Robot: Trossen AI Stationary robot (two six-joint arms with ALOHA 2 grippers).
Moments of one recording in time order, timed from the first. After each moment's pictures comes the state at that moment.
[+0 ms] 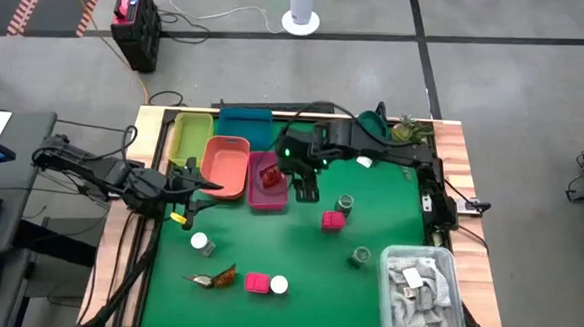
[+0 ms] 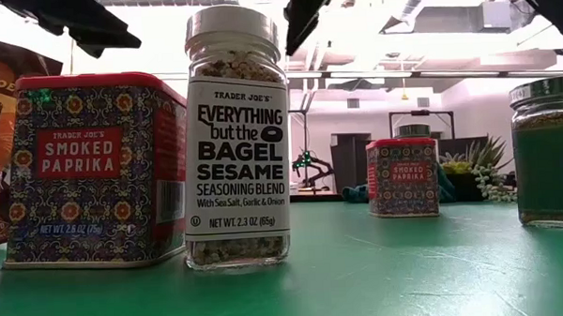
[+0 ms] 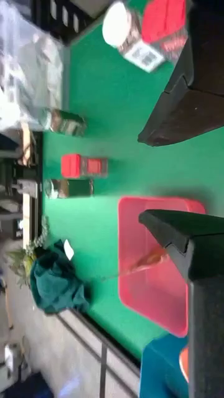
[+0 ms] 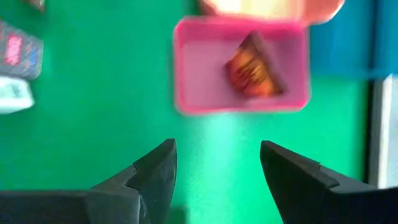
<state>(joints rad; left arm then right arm) -0.34 0.56 0.59 -0.38 -0.48 -0.12 -0.05 2.07 2.33 -1.45 0.06 -0.12</state>
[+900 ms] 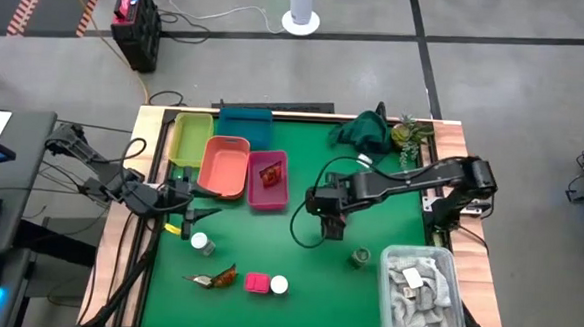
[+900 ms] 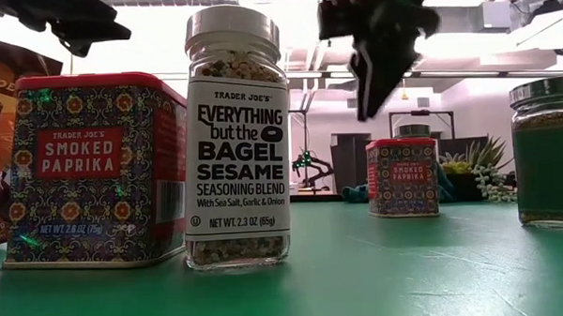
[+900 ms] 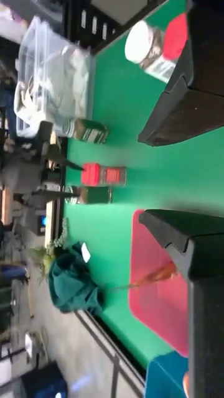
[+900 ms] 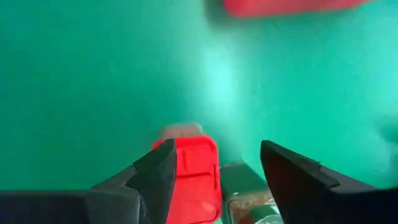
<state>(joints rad) -0.56 0.55 0.50 -0.21 -0.73 -0.22 0.11 1.70 1.37 -0.94 0.17 0.11</state>
